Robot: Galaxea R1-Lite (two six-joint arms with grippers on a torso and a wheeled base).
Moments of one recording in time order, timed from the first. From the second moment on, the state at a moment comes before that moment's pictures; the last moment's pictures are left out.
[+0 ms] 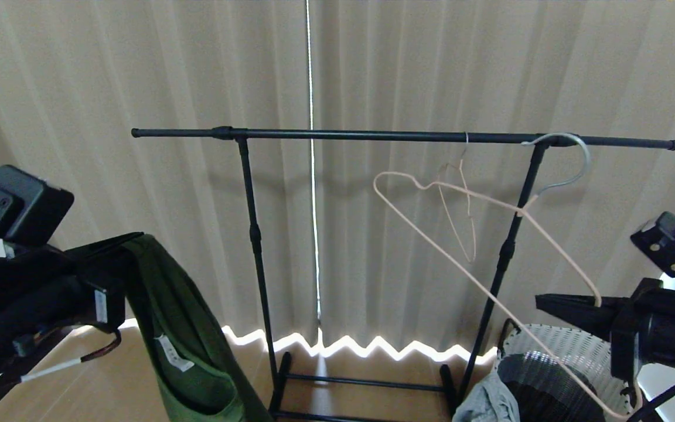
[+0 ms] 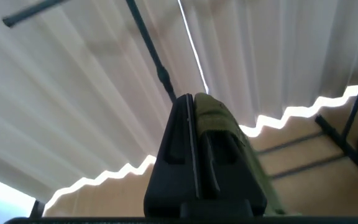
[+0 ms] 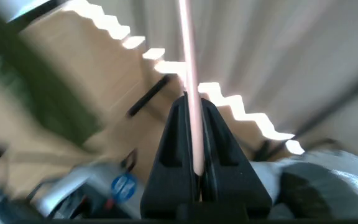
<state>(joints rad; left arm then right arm) -0.35 1.19 -0.51 -0.53 0.12 0.31 0.29 1.23 -0.53 -0.22 0.26 -0.05</state>
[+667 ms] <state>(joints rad) -0.45 1.62 -0.94 -0.53 0.31 0.12 0.57 1.29 -0.51 -0.23 0.24 0.15</state>
